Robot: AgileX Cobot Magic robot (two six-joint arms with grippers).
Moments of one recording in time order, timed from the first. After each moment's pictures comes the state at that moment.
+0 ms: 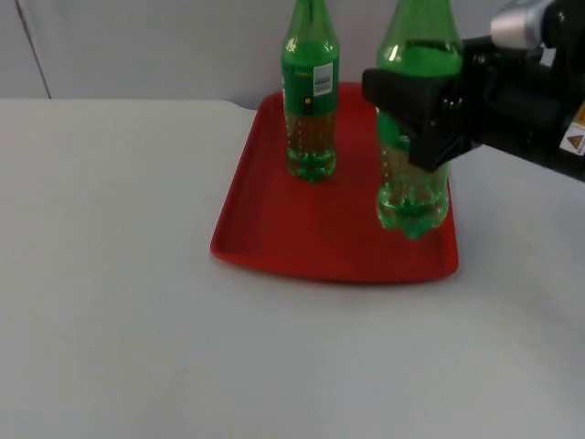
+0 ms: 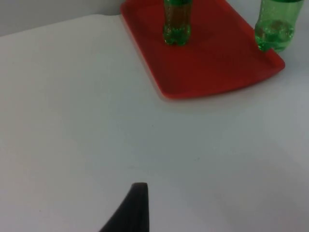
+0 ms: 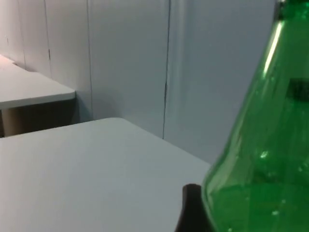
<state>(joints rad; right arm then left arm) 0.37 1.98 -0.82 -0.56 -1.18 0.13 -0.40 0.00 -0.50 -0.06 1.08 0.03</state>
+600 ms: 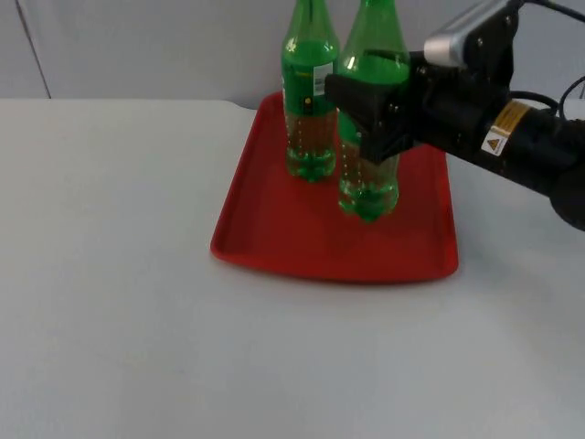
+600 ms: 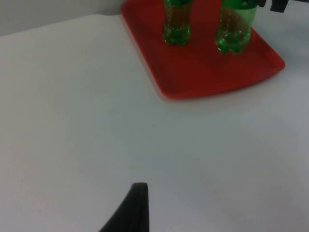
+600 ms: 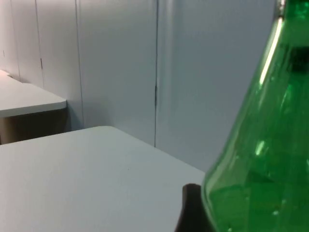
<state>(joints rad) 0.37 2.27 -1.15 -0.57 -1.19 0.20 -0.40 0.00 -0.50 -0.06 1.08 0.03</state>
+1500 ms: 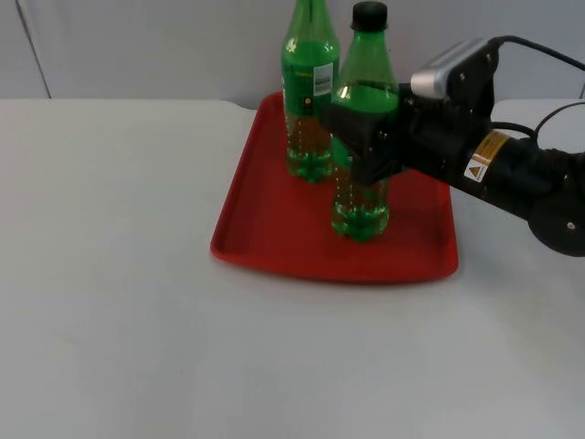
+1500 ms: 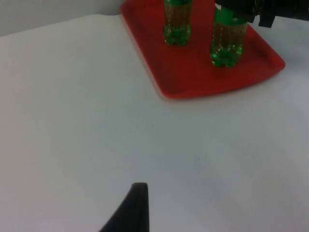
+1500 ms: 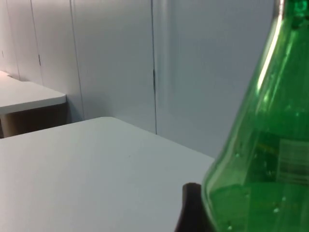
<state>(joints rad) 0.37 2.37 -1.20 -0.56 -1.22 0.21 -0.40 0.00 -0.50 -0.06 1.08 0.03</state>
